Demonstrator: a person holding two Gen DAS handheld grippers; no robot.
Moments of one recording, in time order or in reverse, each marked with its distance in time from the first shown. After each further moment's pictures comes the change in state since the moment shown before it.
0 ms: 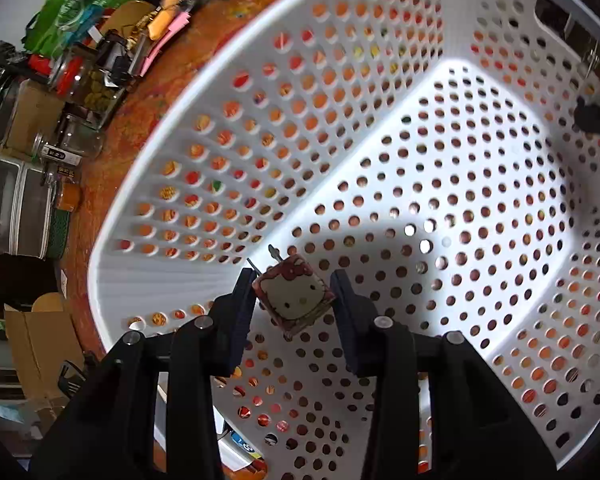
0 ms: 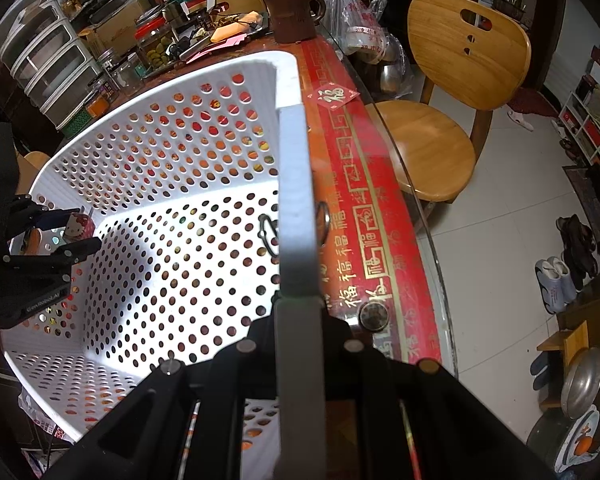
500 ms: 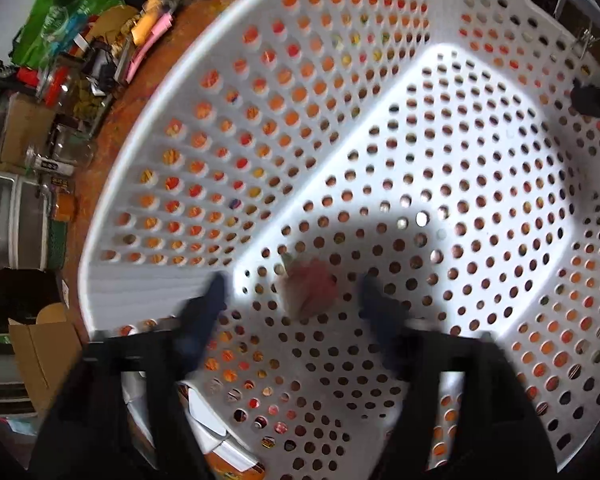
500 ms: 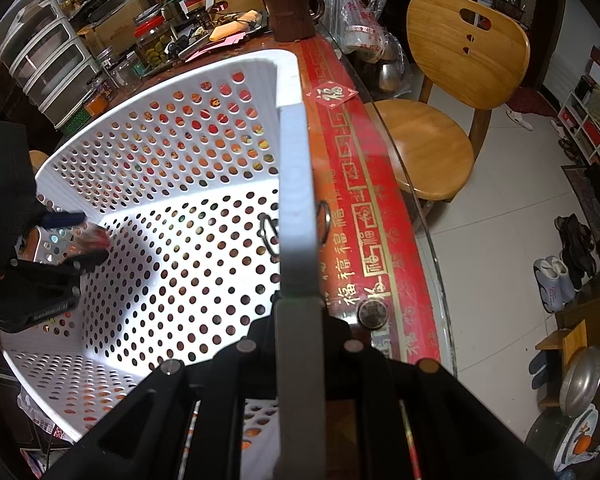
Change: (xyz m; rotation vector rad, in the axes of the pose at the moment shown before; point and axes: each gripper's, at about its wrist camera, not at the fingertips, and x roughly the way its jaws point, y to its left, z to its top) left arm 0.003 -0.007 0.007 0.048 -0.016 0.005; right arm 0.000 0.000 0.000 -0.001 0.003 -0.006
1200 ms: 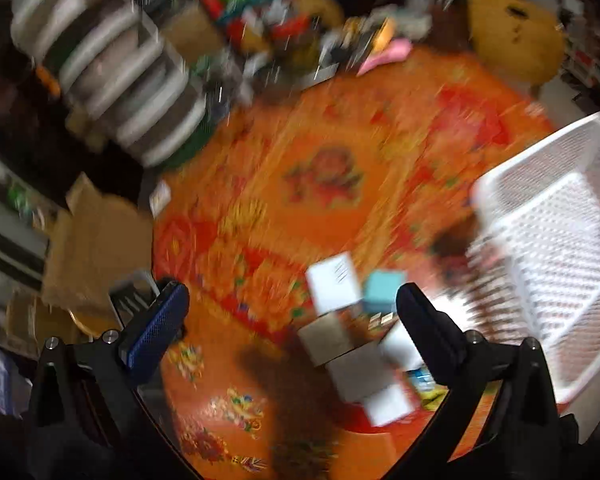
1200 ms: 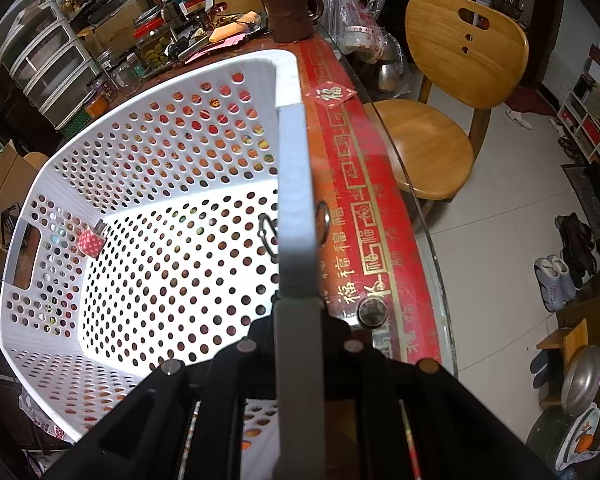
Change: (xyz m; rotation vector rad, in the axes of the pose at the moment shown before) left arm -0.048 0.219 -0.171 -0.515 -0.093 0.144; right arm -0.003 -0.002 -0.003 0.007 -0.002 0.003
